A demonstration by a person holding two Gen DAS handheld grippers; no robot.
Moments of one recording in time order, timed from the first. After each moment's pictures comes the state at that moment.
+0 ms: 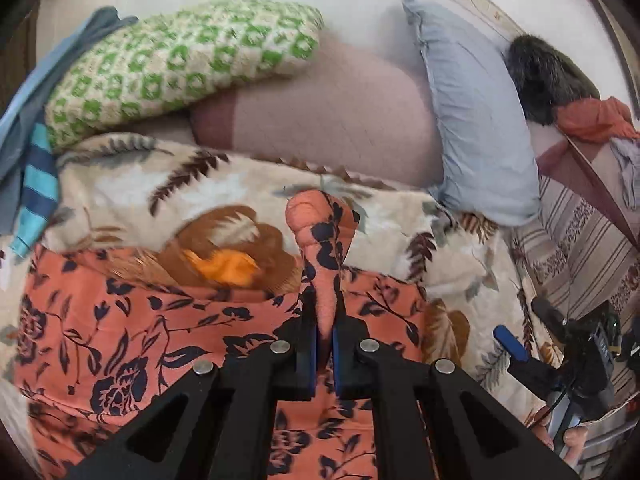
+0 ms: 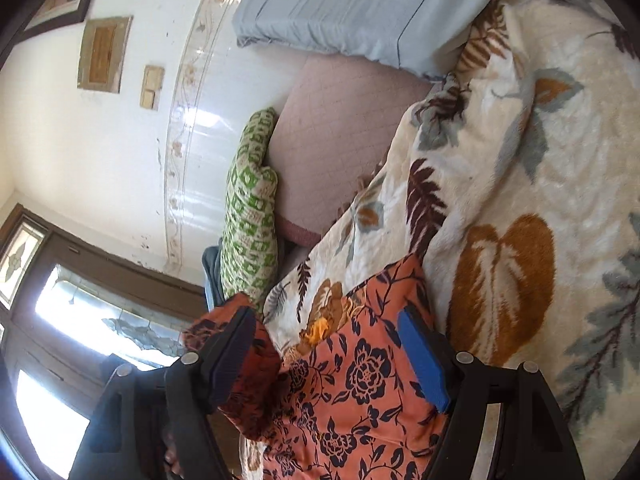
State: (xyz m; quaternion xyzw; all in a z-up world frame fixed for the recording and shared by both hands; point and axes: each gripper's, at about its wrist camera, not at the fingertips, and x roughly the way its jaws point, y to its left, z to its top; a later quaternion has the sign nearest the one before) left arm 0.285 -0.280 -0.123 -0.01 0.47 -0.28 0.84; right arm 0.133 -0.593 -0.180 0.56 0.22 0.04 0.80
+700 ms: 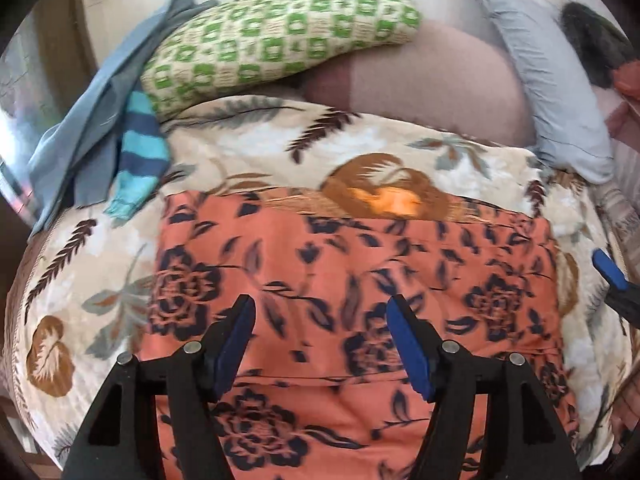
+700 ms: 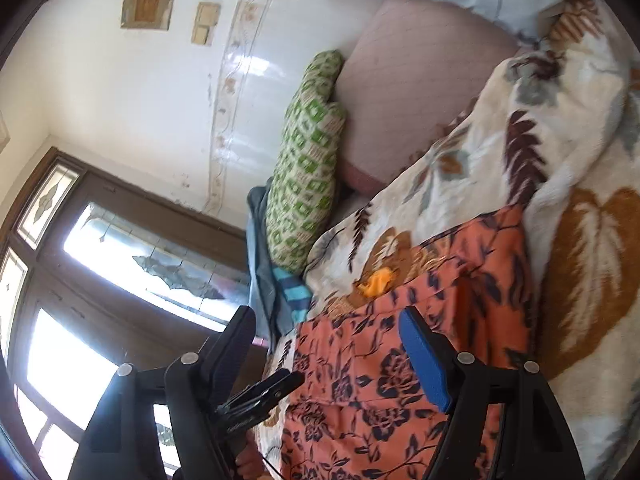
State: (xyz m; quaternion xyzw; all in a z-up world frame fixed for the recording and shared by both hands) left arm 0.284 -0.137 -0.142 0.08 0.47 -0.13 0.87; right arm 0.180 -0.502 -0.159 0.50 0.27 0.19 0.80
